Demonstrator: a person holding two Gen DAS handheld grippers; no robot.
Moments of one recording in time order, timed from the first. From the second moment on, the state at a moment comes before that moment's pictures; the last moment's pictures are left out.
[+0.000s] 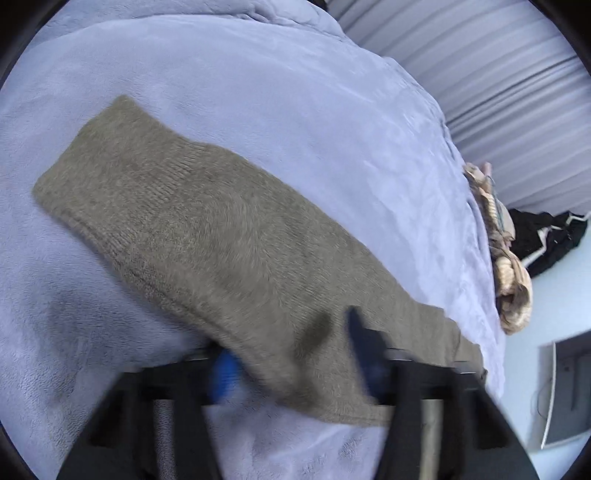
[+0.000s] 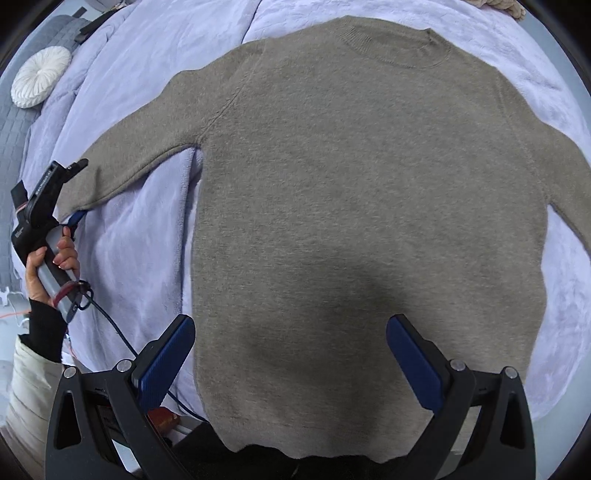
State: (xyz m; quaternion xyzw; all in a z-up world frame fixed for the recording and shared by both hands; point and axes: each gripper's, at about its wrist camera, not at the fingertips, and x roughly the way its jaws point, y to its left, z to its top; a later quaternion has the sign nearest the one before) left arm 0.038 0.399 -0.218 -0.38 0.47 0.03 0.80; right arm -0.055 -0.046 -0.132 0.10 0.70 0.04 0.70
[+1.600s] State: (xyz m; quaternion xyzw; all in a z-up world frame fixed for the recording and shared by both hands) left arm 0.108 0.142 -0.179 -0.07 0.57 -0.14 0.80; right arm 0.034 -0.129 -0.146 -0.02 0.53 0.07 0.84
